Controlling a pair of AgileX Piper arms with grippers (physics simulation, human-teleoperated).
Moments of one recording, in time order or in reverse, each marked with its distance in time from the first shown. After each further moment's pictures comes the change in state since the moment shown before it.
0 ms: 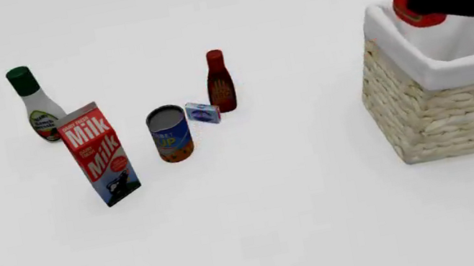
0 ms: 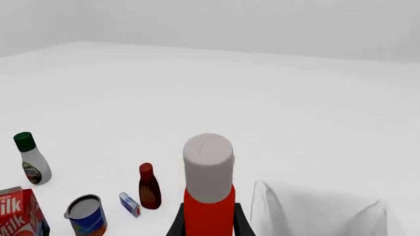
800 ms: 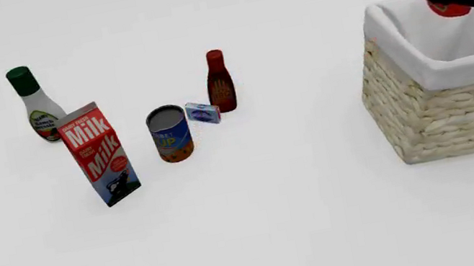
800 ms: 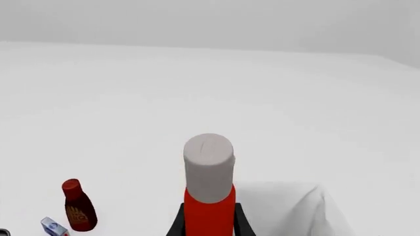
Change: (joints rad) left arm -0.011 0.043 0.039 -0.065 -0.037; right arm -0.219 0.192 -0.026 -0.161 -0.017
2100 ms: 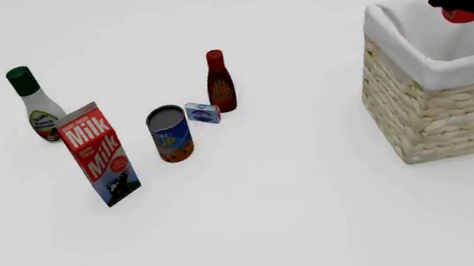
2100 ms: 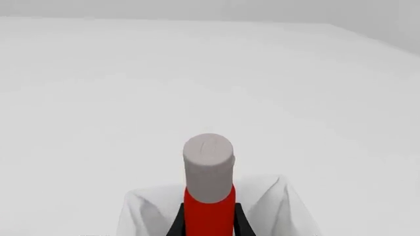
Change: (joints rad) left arm -0.014 0.053 0.015 -0.058 -0.002; right arm -0.174 0.370 -0.174 -0.100 -0.016
